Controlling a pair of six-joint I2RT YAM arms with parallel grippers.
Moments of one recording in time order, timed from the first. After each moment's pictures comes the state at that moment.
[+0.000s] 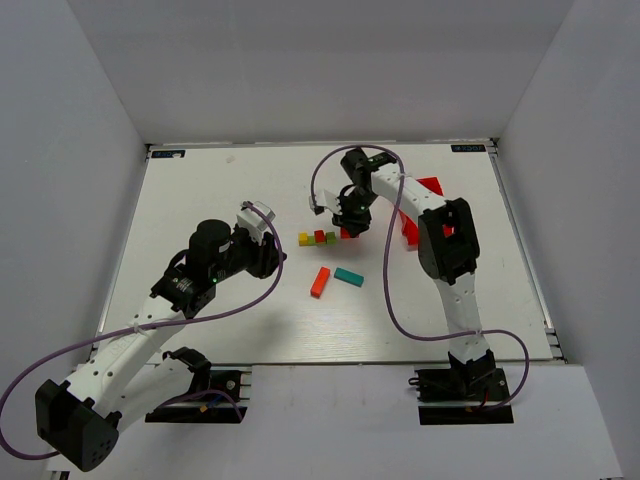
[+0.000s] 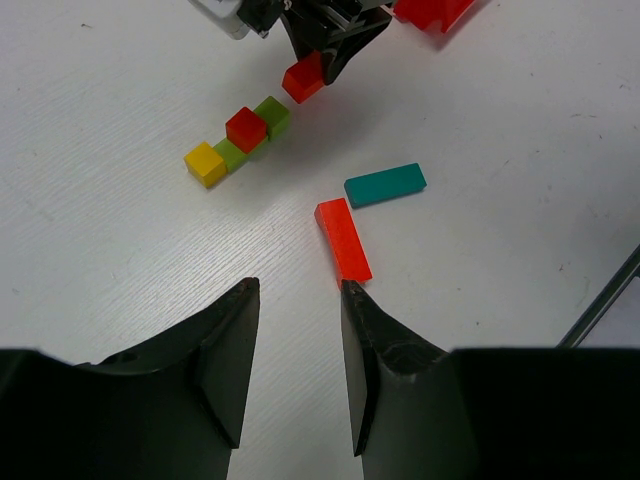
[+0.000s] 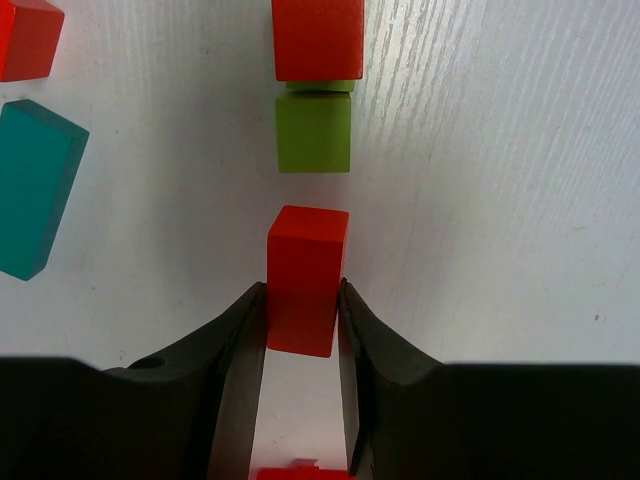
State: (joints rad) left arm -0.53 0.88 0.73 -0.25 0.25 -0.05; right arm 0.52 2.26 1.96 -1.11 -0.41 -1.21
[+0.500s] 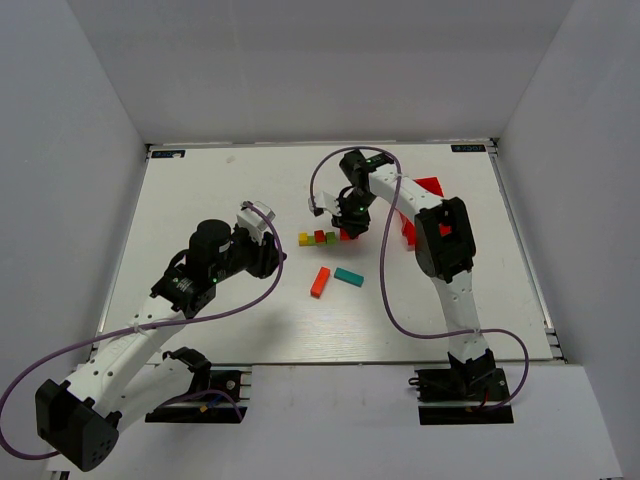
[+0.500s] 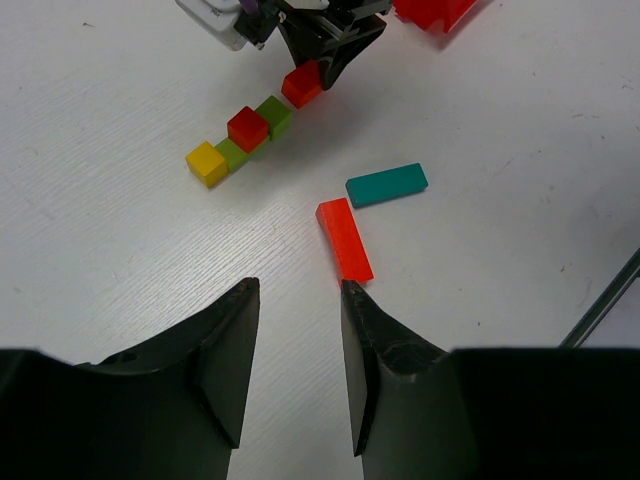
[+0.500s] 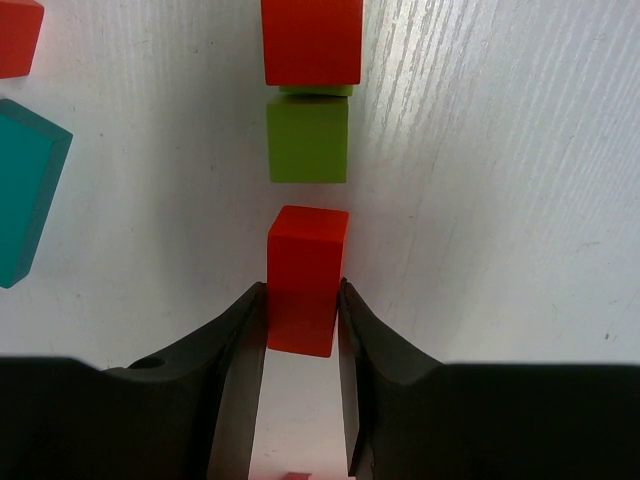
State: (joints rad) left arm -0.53 0.88 0.73 -0.25 0.24 -0.05; right arm 0.52 2.30 1.98 -1.12 -0.41 -1.22
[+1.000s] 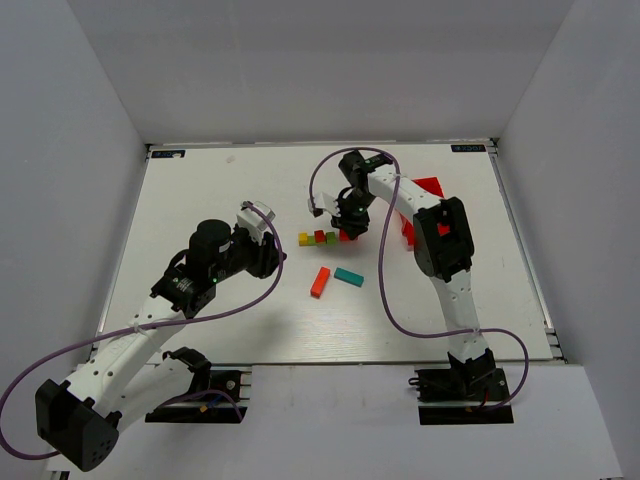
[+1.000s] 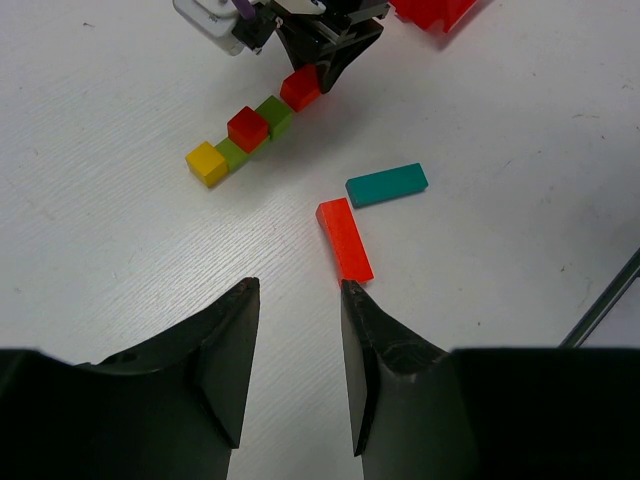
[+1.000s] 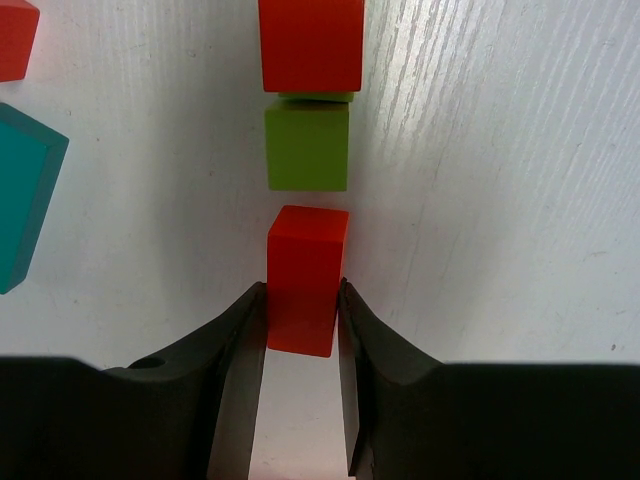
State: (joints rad) left arm -0.53 0.88 0.73 -0.25 0.24 -0.05; right arm 0.52 2.32 1.99 -1.12 -0.41 -1.23
